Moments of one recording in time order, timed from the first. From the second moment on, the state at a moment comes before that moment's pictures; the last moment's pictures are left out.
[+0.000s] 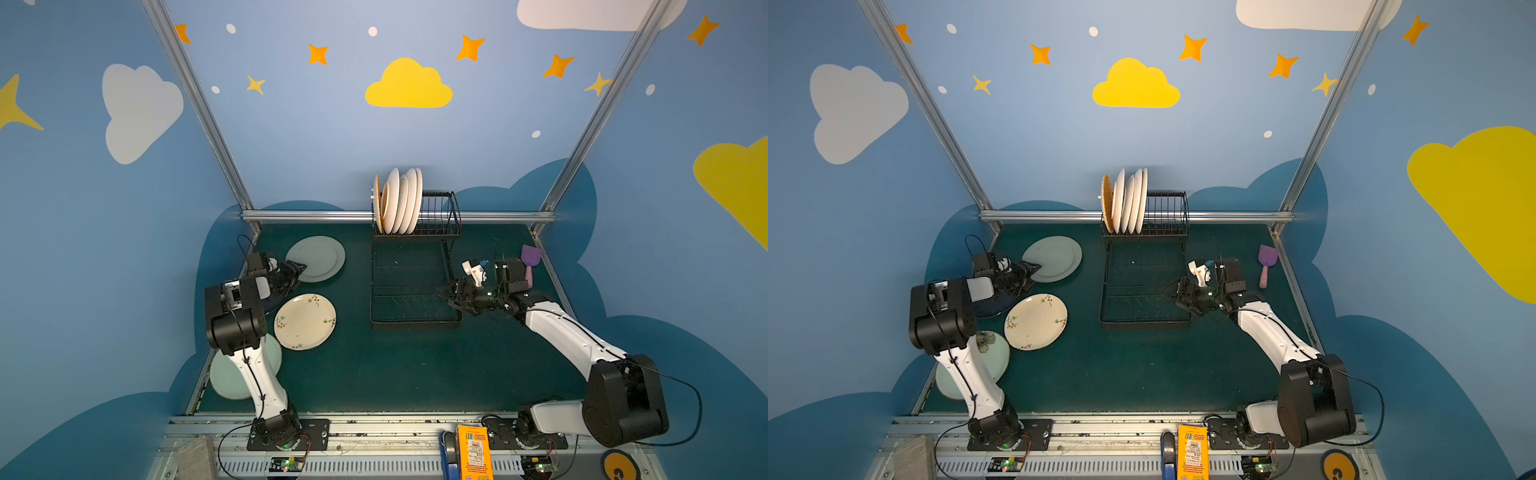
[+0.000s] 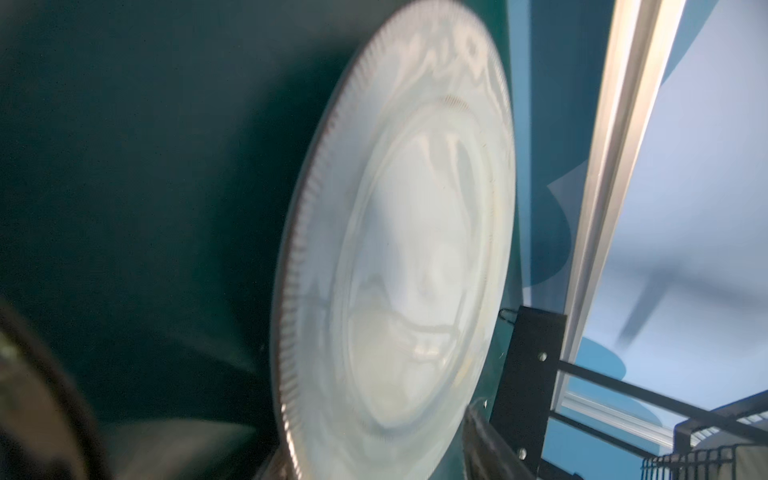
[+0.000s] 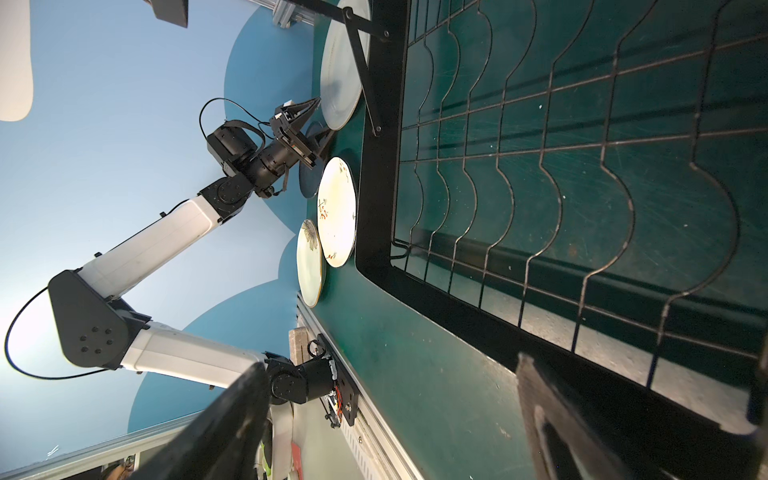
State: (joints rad) left arm 0.32 2.04 1.14 0.11 0.64 -0.88; right arm 0.27 1.36 0.87 -0.29 -0.83 0.63
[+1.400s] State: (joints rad) left arm 0.32 2.01 0.98 0.46 0.67 -1.19; right arm 0.28 1.24 0.86 -0.38 -0.77 0.57
